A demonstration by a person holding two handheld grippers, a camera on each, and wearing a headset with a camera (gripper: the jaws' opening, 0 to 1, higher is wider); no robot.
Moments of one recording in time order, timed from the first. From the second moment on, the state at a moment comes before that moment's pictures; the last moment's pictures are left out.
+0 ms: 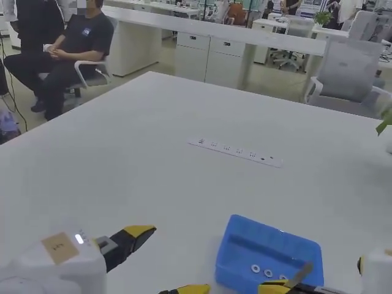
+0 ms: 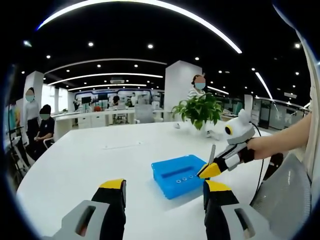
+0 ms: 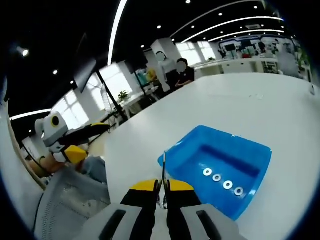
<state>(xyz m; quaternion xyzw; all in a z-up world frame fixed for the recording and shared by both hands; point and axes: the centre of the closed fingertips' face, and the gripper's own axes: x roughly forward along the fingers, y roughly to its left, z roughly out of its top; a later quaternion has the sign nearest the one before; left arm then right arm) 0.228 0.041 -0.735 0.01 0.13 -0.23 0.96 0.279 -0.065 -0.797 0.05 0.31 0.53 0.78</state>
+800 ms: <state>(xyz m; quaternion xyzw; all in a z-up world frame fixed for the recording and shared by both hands) 0.228 0.045 -0.735 0.01 0.13 -0.22 0.97 0.331 -0.046 -0.770 0.09 0.29 0.52 0.80</state>
